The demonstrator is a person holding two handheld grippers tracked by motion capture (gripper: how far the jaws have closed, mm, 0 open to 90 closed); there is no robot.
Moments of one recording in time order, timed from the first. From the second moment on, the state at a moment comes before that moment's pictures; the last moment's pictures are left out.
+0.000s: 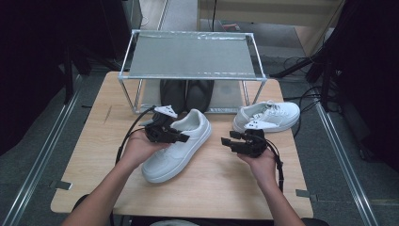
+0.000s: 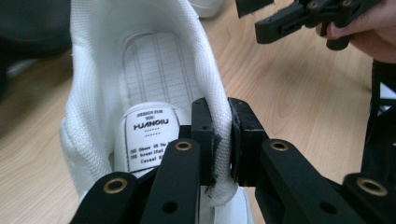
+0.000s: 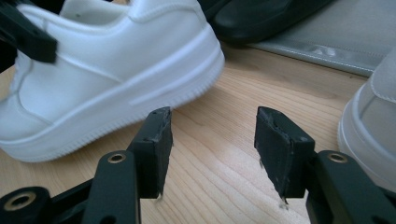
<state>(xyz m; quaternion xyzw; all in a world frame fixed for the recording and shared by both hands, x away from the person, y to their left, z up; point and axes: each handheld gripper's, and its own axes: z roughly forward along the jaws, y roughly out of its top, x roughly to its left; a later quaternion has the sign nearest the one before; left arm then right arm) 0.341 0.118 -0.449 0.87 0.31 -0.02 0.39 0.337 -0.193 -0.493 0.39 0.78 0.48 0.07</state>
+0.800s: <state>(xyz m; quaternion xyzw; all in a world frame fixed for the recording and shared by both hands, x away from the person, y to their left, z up) 0.344 0.105 -0.468 0.87 0.32 -0.01 0.39 0.334 -0.187 -0.495 0.39 0.79 0.48 0.06</state>
